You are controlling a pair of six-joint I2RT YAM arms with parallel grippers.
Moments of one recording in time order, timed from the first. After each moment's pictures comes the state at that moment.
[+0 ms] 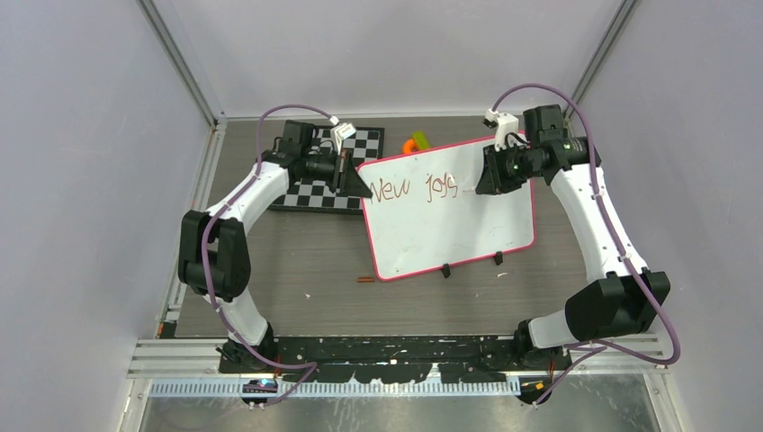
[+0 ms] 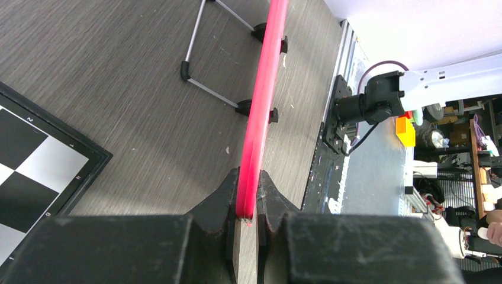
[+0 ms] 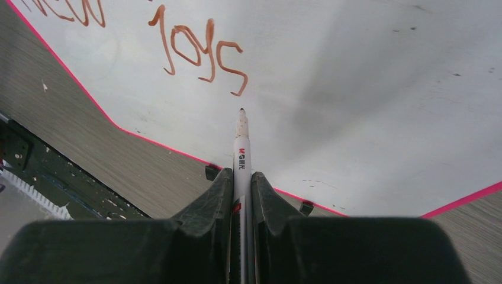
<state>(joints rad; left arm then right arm) -0.27 1.73 1.36 -0.43 1.07 -0.04 0.12 1.43 1.50 -1.03 -0.43 -0.17</state>
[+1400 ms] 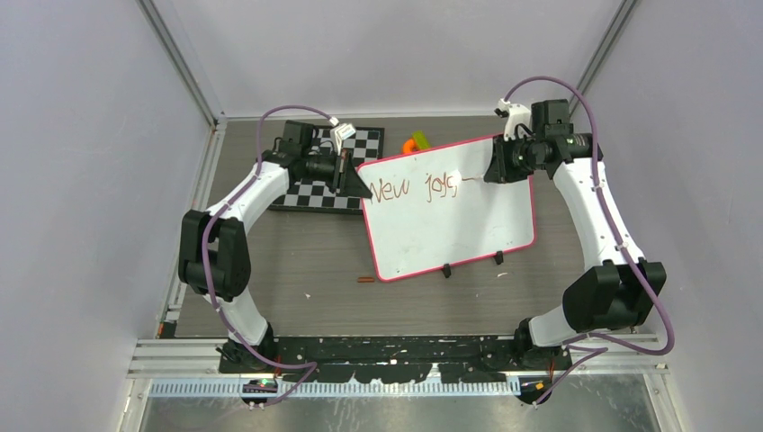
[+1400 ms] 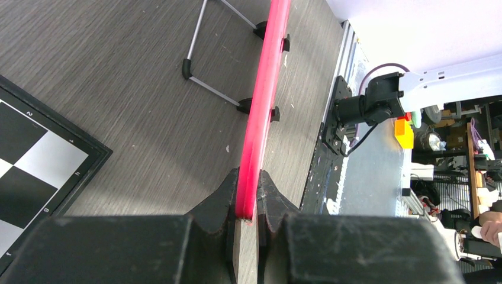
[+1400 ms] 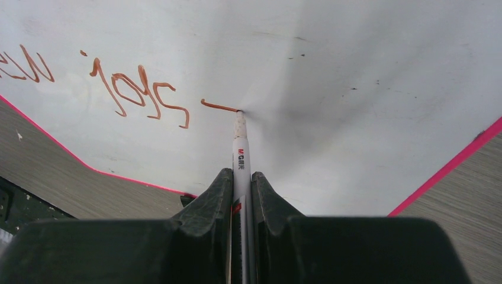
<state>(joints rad) -0.27 1.74 1.36 -0.43 1.06 -0.05 0.05 1.48 1.50 -0.93 -0.37 -0.12</state>
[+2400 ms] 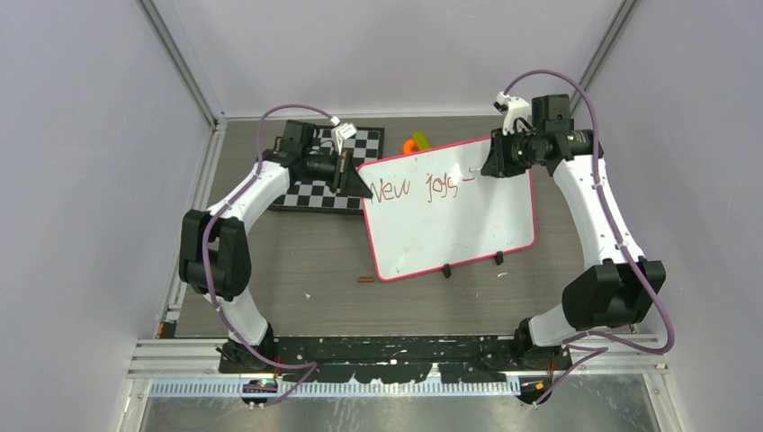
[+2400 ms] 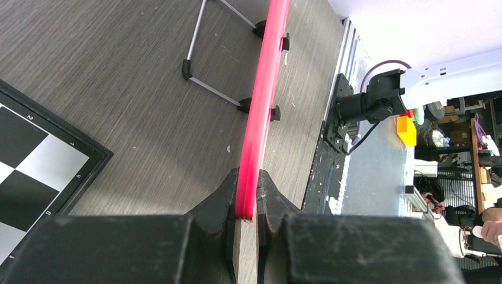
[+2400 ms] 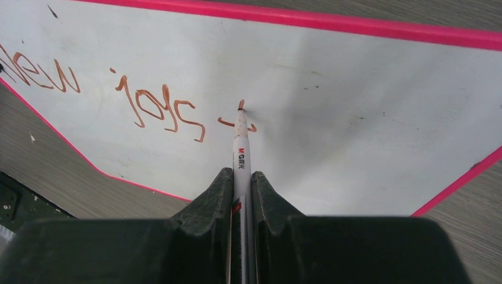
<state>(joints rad) -0.28 1.74 1.37 -0.44 1.07 -0.03 0.06 1.49 1.56 -0.91 -0.40 -0.13</state>
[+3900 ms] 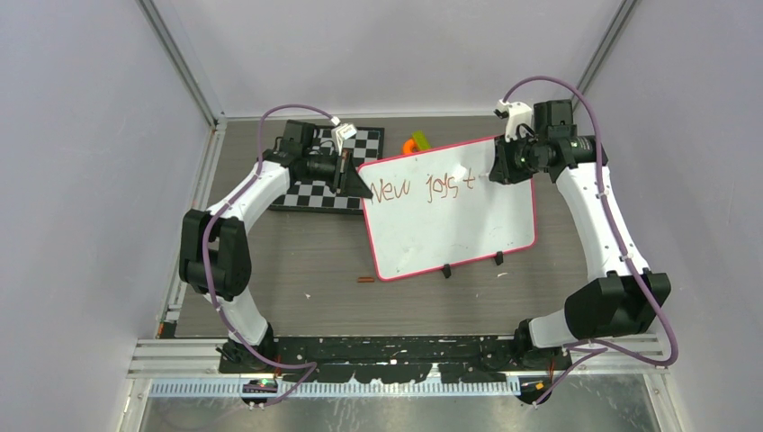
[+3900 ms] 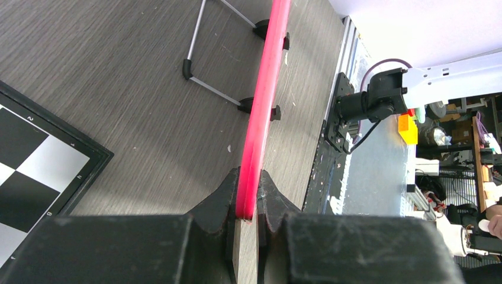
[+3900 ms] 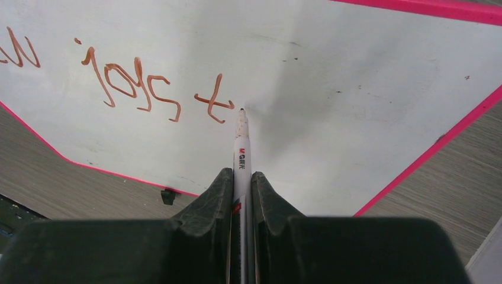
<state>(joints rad) -0.28 1.74 1.37 -0.45 1.07 -0.02 0.06 1.43 1.51 -0.95 -0.31 -0.20</state>
